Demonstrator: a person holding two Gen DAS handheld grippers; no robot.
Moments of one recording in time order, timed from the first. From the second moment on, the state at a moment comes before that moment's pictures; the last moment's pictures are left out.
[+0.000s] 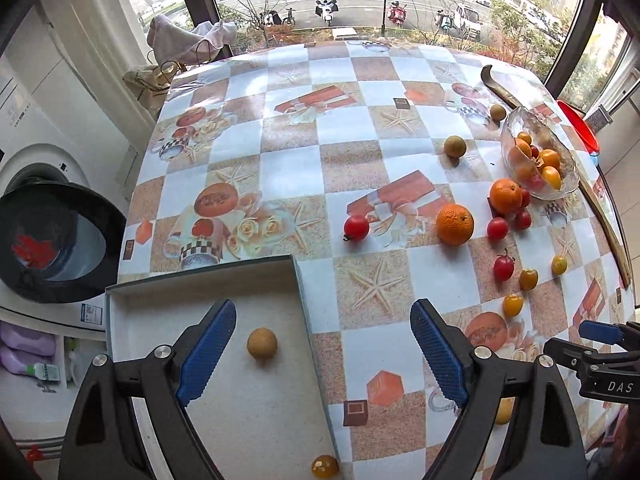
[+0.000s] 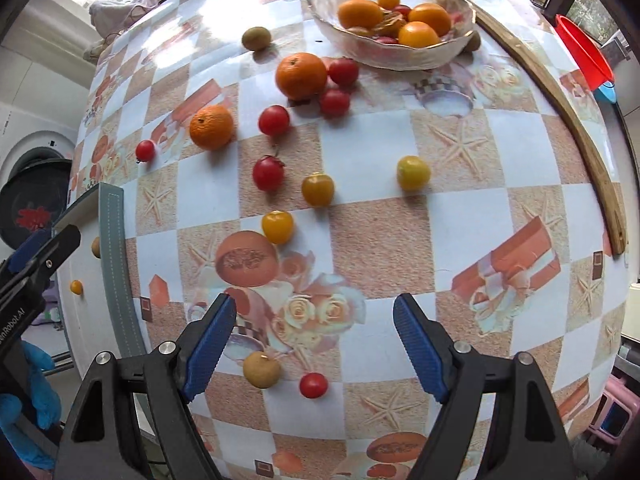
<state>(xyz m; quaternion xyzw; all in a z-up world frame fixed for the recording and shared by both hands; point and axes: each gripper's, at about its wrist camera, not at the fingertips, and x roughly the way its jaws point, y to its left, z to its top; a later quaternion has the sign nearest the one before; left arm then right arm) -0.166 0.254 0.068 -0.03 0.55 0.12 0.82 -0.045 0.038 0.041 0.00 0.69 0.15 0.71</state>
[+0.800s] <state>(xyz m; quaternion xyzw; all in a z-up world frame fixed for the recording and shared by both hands) -0.075 0.262 -0.006 0.00 0.58 0.14 0.80 0.011 0.037 0.015 -0.06 0.64 0.14 0.75</state>
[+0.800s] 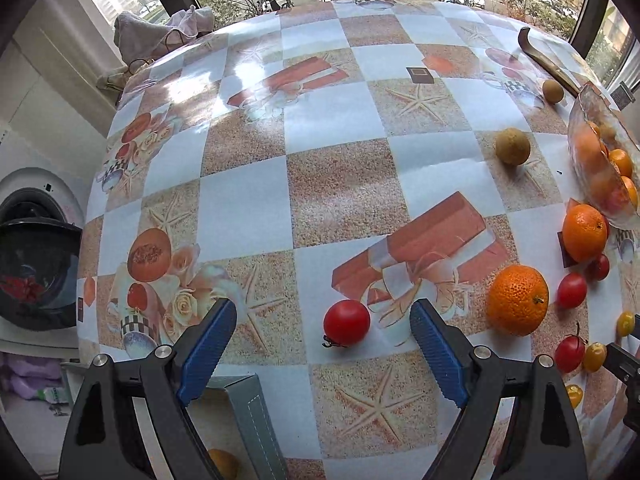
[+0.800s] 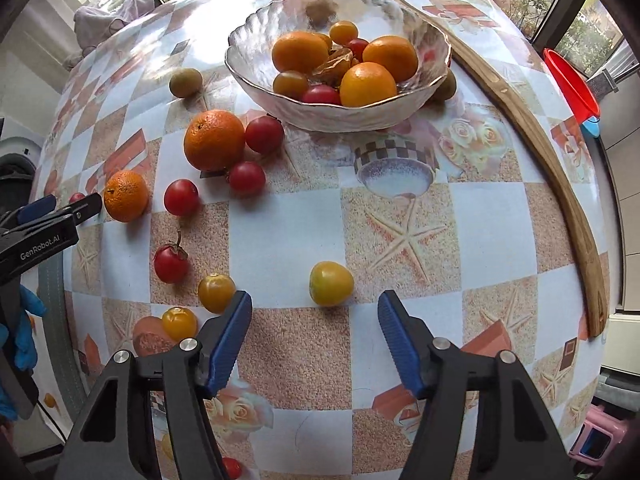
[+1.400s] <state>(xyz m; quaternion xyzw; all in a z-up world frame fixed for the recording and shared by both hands) -0.103 0.220 0.020 -0.07 0.58 0.05 0.81 -0.004 0.009 0.044 0.01 0.64 0.18 0.75</state>
